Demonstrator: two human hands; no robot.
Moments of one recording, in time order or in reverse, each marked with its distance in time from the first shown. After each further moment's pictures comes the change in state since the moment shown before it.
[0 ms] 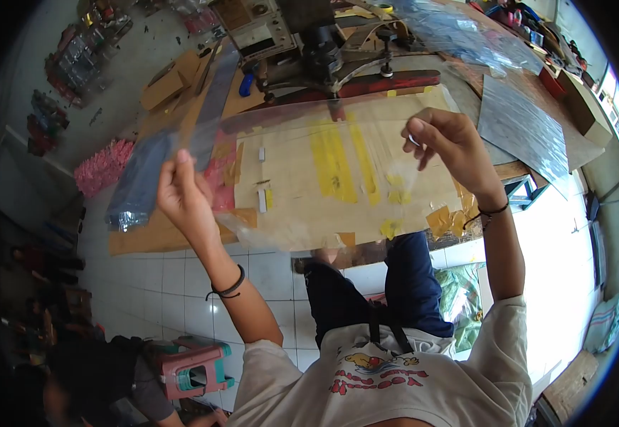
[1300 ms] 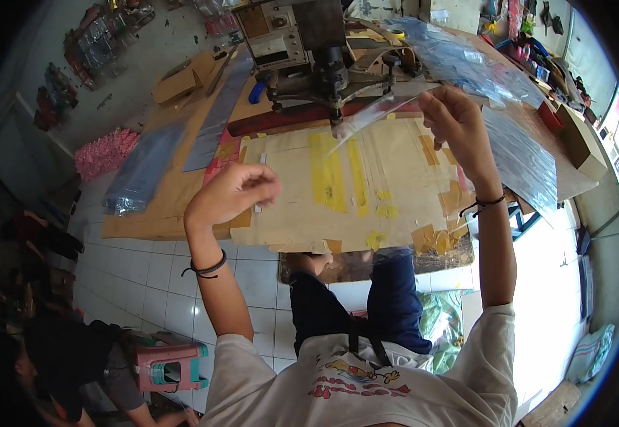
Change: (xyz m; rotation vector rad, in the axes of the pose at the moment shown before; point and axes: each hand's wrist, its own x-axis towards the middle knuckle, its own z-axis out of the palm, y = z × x) left_hand 0.013 0.007 0.009 0.289 -1.150 -0.364; right_hand 0.029 -0.023 -0.029 -0.145 0.271 -0.078
